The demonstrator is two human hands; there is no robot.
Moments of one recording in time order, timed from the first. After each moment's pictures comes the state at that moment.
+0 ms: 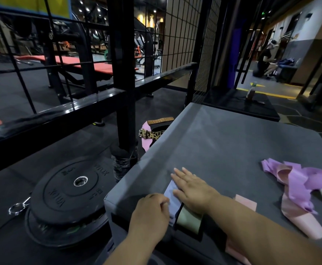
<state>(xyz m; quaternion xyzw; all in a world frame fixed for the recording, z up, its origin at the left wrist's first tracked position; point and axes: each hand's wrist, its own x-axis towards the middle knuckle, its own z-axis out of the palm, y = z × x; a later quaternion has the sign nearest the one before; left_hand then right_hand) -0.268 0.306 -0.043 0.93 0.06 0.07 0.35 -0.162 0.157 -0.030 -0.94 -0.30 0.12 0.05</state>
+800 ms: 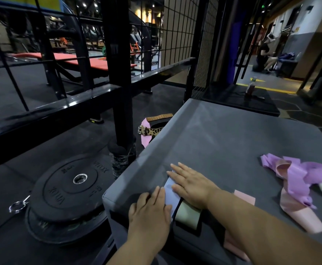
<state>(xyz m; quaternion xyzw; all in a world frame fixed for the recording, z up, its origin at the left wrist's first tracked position) -0.281 0.294 -0.043 0.98 0.07 -0.02 0.17 -0.150 0.151 -0.039 -0.93 -0.36 0.08 0.02</state>
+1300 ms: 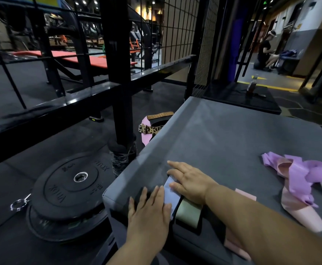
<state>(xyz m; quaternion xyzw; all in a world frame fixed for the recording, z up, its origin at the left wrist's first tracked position) -0.284 0.295 -0.046 0.98 0.07 -0.03 0.18 -0.143 0.155 -0.036 -0.92 -0.37 0.07 0.06</state>
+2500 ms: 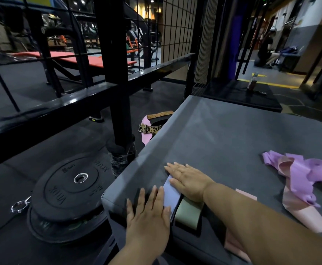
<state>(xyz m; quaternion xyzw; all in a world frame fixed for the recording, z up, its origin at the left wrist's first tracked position) -0.281 0.291 -0.053 0.98 0.09 -0.06 0.15 -0.136 0.159 -0.038 -0.93 -0.36 0.12 0.04</state>
